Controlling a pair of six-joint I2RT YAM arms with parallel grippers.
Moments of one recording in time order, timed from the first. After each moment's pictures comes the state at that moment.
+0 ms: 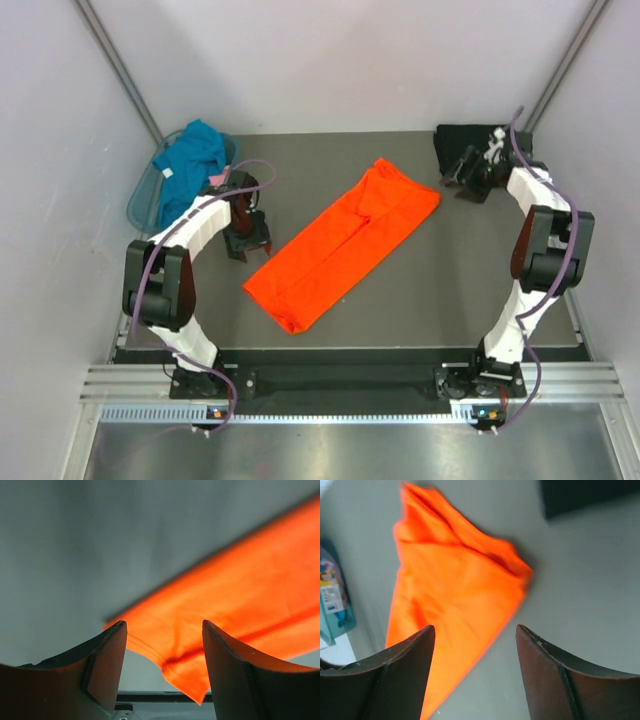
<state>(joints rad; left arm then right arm) -0.23 1.68 1.24 -0.87 0.01 -0.49 -0.15 1.94 1.55 -0.48 -0.53 0.42</state>
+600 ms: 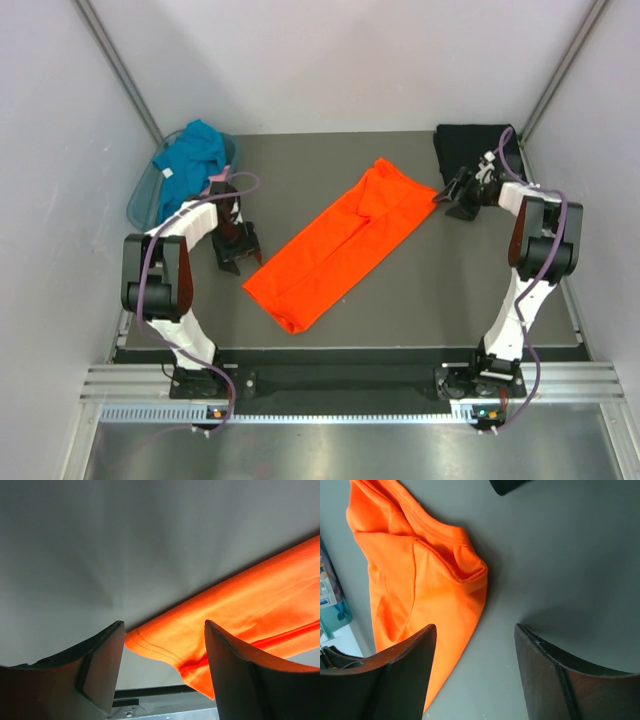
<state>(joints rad) -0.07 1.75 1.15 -0.83 0.16 -0.40 -0.19 2.06 1.37 -0.28 -0.63 0.45</state>
